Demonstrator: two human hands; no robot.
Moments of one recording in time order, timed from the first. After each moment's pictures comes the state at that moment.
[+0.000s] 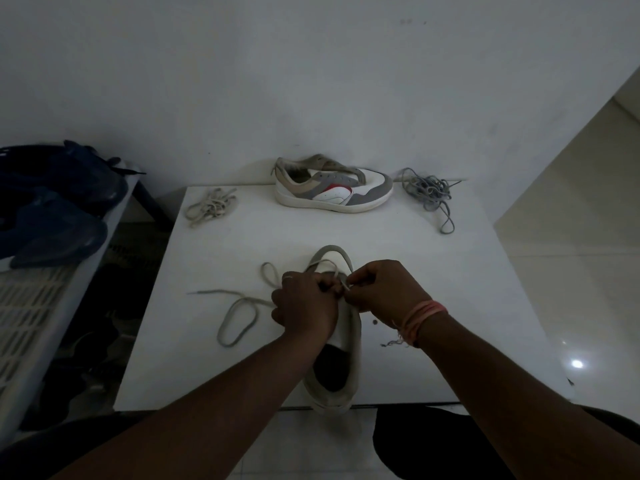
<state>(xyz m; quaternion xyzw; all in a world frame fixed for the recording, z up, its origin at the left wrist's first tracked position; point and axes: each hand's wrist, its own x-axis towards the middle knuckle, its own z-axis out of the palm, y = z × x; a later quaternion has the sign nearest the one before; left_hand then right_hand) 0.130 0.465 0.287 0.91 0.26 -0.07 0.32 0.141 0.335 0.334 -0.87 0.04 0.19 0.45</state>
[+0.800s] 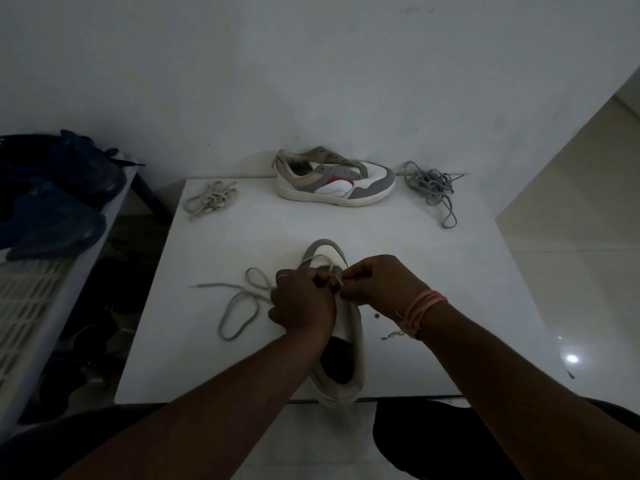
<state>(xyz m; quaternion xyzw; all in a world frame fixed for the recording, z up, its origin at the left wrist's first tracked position) 0.127 0.464 0.283 0.87 0.32 -0.02 0.38 0.145 0.341 0.334 -0.84 0.04 0.25 0.48</state>
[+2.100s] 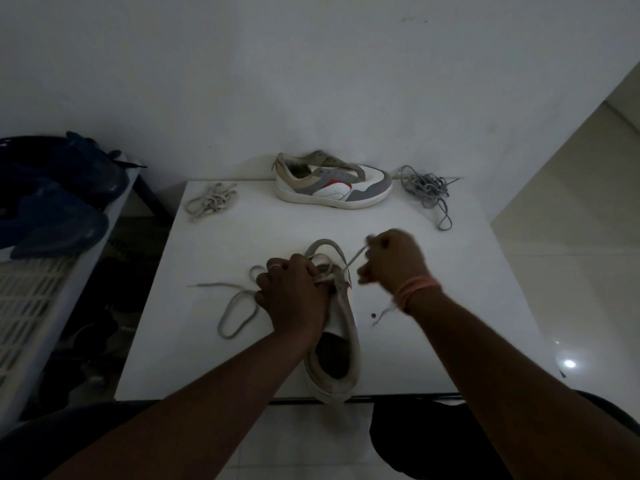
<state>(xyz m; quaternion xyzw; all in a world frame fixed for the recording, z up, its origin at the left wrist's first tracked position) 0.123 0.482 0.279 0.93 0.22 0.03 0.29 0.177 0.330 0.312 -0.85 0.12 0.08 0.51</state>
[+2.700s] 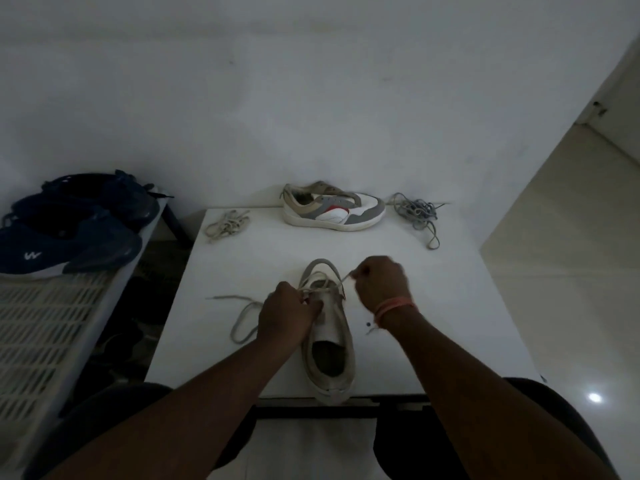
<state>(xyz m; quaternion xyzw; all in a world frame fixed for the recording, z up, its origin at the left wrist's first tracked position) 0.099 0.503 0.309 0.91 0.21 -0.06 0.35 0.152 0.334 0.318 -0.94 0.05 0.02 0.33</state>
